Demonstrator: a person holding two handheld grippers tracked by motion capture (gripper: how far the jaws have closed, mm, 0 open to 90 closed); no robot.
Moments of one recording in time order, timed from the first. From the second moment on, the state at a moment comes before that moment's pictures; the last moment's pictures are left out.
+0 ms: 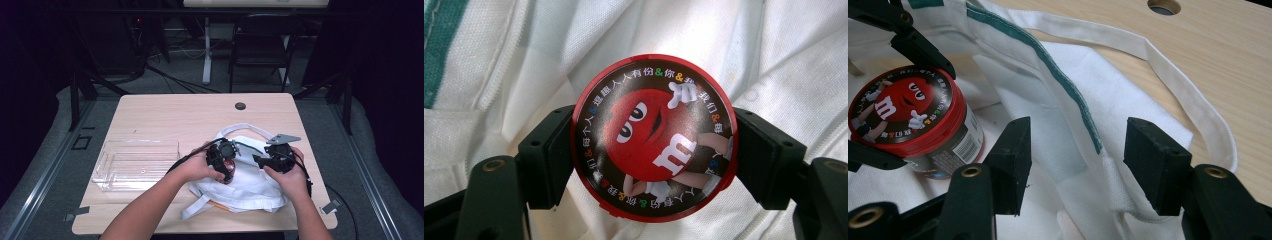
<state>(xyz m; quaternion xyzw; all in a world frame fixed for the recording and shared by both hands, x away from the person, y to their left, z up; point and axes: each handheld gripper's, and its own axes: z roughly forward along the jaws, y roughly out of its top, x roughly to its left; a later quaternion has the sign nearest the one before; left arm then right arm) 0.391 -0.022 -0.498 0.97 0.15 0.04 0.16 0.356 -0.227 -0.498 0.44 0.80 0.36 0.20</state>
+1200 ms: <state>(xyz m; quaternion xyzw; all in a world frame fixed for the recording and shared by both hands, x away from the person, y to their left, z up) 0.387 -0.018 -0.470 0.97 0.17 0.06 0.18 0.355 -0.229 -0.497 0.44 0.80 0.36 0.21</state>
